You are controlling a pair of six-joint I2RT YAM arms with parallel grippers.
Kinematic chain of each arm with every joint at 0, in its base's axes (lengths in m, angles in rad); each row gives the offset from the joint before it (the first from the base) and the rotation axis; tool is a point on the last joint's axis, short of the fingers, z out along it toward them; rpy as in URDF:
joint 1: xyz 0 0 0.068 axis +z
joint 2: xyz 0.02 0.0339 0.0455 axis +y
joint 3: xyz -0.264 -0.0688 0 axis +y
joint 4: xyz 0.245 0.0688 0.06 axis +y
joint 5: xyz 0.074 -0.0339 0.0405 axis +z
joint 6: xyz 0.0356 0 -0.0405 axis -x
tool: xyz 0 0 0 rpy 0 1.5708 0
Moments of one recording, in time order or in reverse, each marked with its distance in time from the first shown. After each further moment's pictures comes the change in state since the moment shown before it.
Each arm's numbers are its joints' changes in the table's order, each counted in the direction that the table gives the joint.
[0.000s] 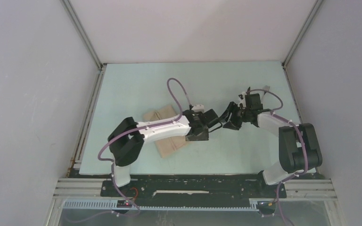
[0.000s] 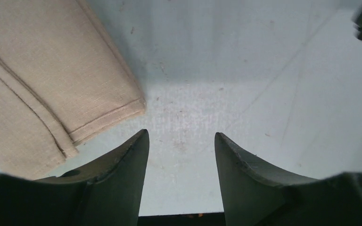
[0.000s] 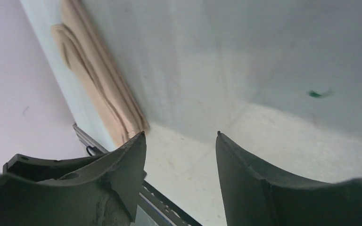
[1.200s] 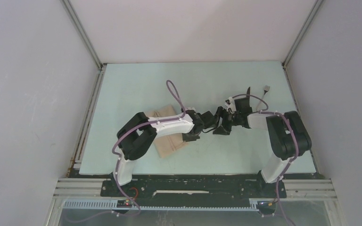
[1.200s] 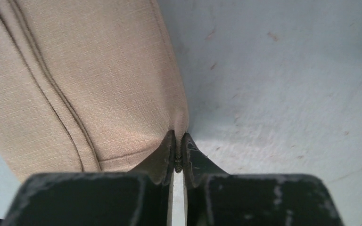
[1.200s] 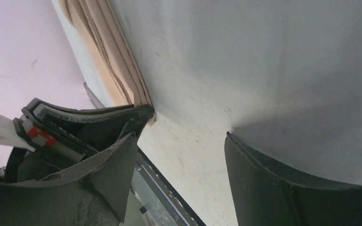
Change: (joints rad) left arm 0.049 0.205 -0.064 0.140 0.113 0.137; right arm 0.041 0.129 0.058 -0.142 0.145 0.009
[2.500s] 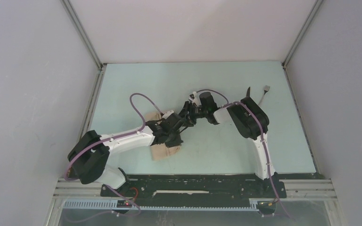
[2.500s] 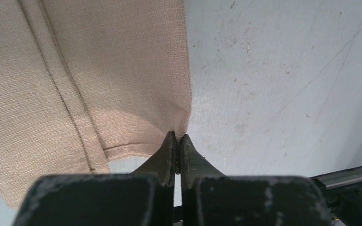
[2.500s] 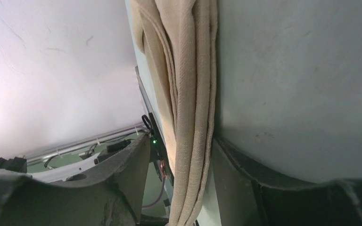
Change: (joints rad) left arm 0.129 -0.587 0.623 -0.462 -0.315 -0.130; right arm 0.313 0.544 -0.425 -0.544 0.129 -0.425
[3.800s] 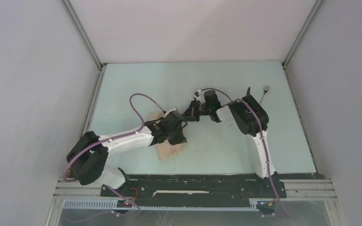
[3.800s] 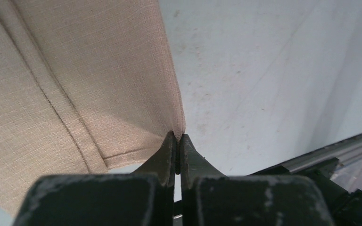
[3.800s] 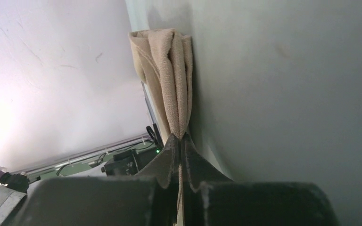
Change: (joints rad) left arm 0.007 -0.021 0.016 -0.105 -0.071 -0.001; right arm -0.055 0.074 -0.048 -0.069 0.023 -0.055
